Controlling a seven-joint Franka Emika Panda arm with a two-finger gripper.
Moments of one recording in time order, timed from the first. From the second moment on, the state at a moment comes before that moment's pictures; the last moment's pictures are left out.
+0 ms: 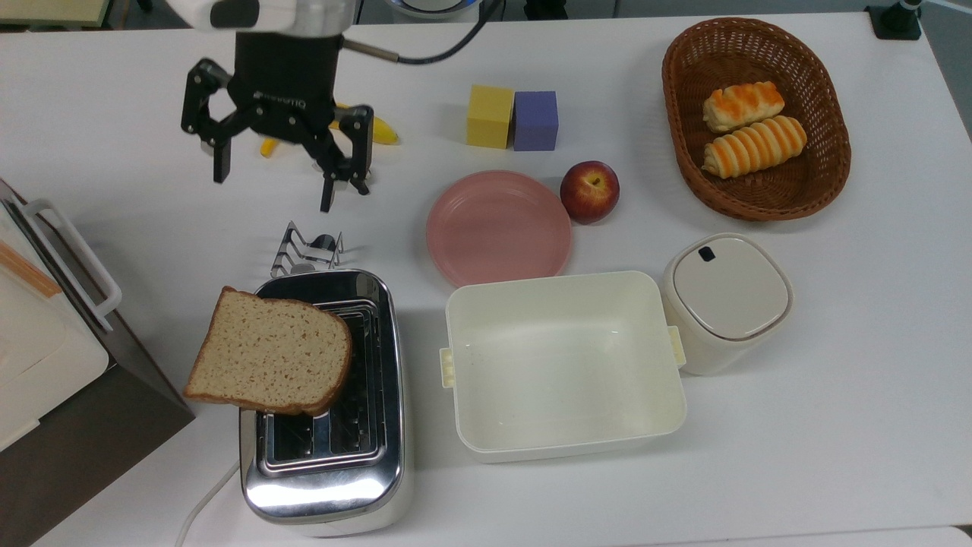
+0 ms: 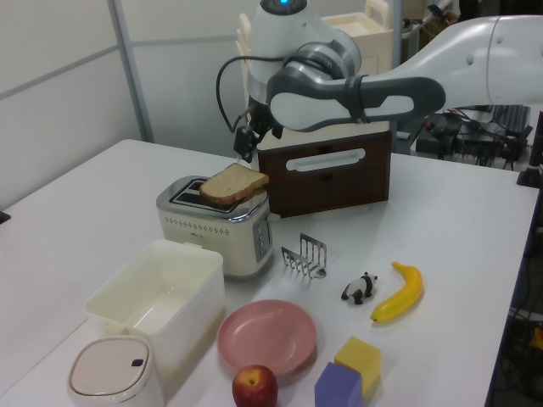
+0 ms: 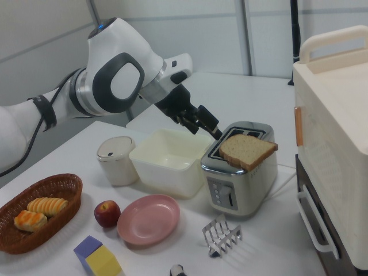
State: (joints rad) arm -0.13 0.27 0.09 -1.41 -0.32 2.09 0.21
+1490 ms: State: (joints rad) arm -0.13 0.05 0.10 -1.41 -0.12 1.55 0.15
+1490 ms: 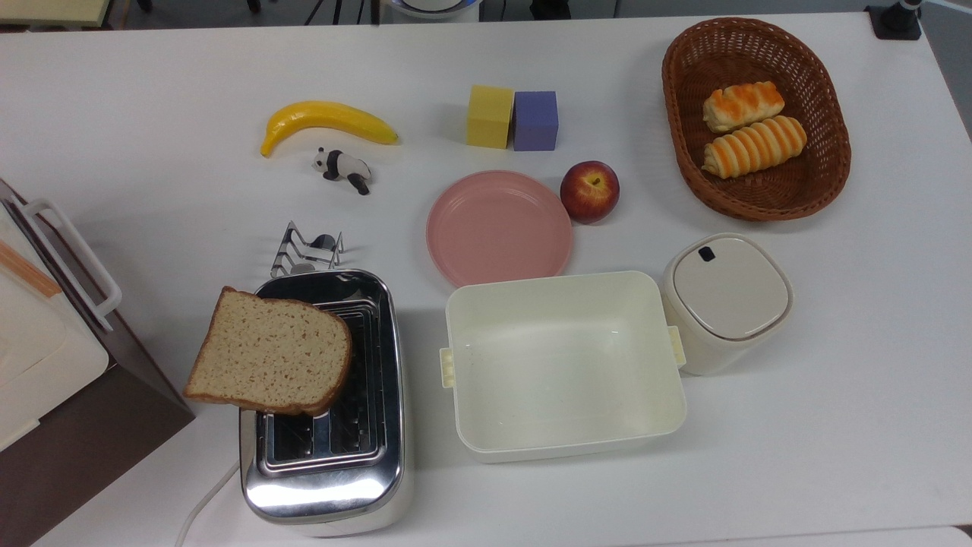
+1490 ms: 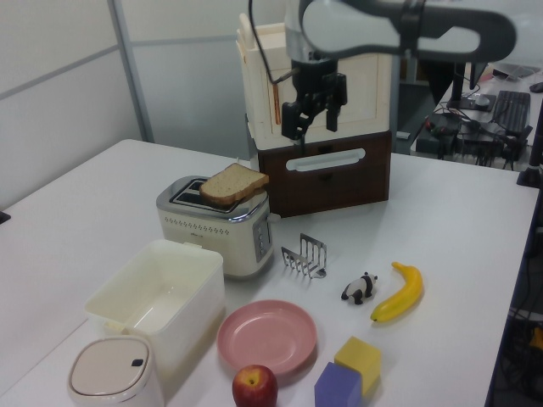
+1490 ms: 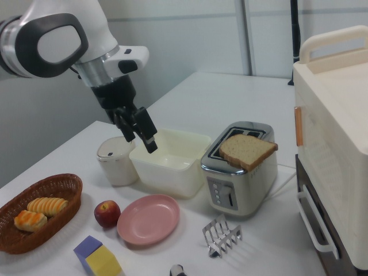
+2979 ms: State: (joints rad) arm -0.13 0.14 0.10 -1.47 -0.11 1.86 0.25
